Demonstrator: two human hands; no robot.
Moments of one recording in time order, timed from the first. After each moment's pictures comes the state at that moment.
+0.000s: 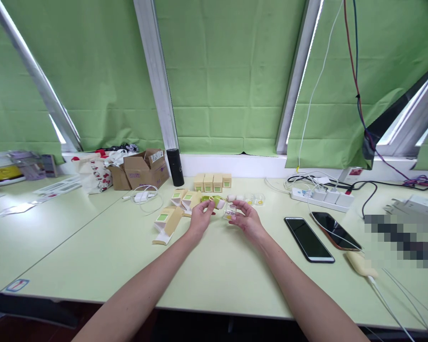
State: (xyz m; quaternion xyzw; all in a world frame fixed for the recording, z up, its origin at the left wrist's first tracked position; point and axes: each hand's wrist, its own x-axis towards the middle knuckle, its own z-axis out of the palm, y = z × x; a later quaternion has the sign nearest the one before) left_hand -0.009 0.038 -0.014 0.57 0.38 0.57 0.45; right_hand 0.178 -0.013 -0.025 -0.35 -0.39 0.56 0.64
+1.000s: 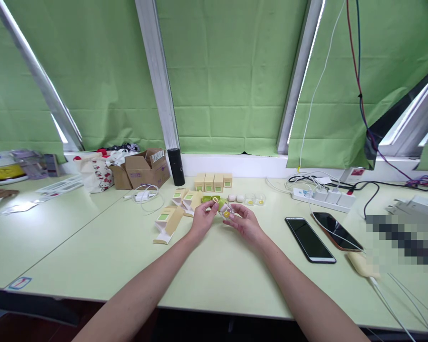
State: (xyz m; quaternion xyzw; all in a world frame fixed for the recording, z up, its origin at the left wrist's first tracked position) left_hand -0.007 0.036 -0.015 0.63 0.36 0.55 0.41; right_hand 0.167 -0.017 -0.022 -0.31 -0.39 0.60 0.62
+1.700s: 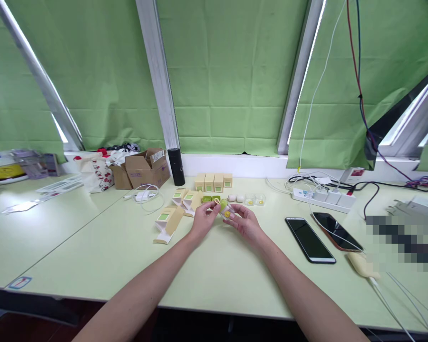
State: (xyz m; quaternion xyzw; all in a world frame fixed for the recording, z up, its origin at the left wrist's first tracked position) left_hand -0.009 0.035 -0.017 0.65 0.36 0.54 0.40; right_hand 0.168 -0.018 -0.021 -0.31 -0.40 0.60 0.62
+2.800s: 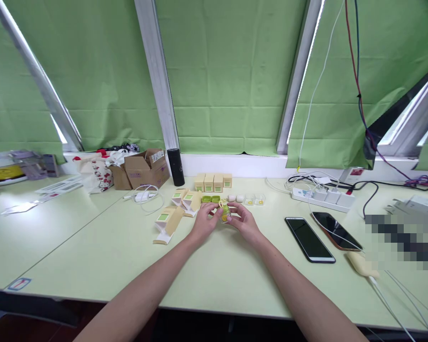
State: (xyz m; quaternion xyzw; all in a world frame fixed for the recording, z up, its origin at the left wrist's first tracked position) left_hand -0.012 0.031 -0.022 0.72 0.38 0.51 0.30; right_hand 0.166 -0.012 -0.032 -0.35 -0.48 0.52 0.61
